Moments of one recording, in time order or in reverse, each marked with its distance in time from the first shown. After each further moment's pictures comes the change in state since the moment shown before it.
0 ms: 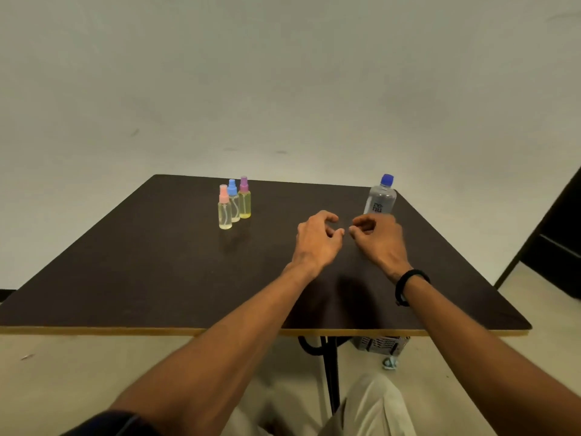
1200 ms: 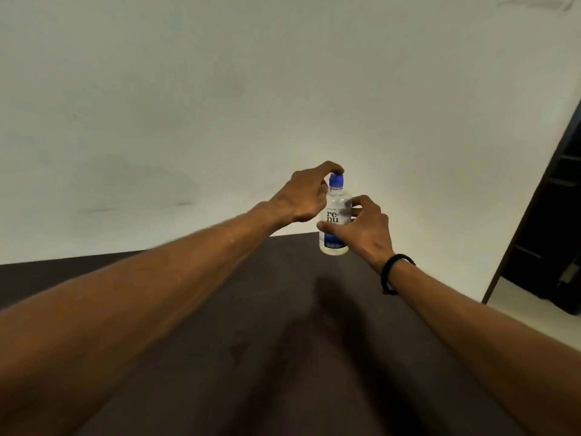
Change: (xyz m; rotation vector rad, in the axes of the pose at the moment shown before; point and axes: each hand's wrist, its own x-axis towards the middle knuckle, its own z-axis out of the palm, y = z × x) left_hand 0.321 0.065 0.109 0.306 -0.309 0.473; right_hand 0.269 0.109 -0.008 0.060 0.175 0.128
